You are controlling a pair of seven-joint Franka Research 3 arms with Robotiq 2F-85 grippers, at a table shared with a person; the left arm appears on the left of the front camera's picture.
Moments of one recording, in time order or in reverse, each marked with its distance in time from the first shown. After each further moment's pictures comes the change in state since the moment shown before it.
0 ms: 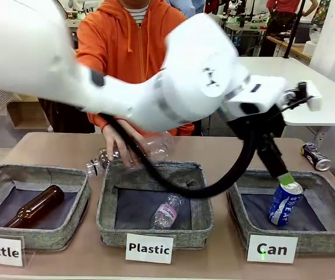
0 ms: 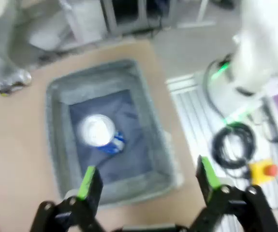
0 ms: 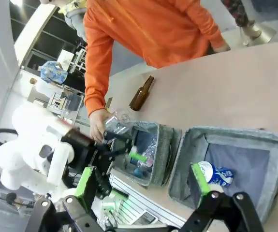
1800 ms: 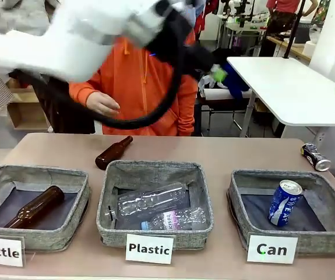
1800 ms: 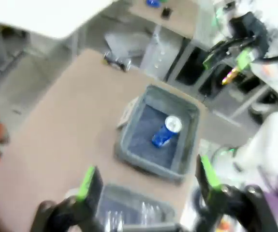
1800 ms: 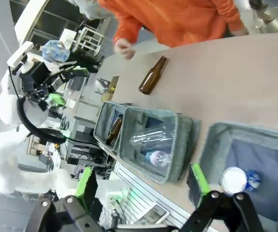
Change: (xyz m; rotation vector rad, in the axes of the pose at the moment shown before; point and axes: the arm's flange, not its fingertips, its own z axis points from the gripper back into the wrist) left arm -0.118 0.037 0.241 0.212 -0.370 0.686; right arm 0.004 0.034 -0.084 0.028 0.133 0.000
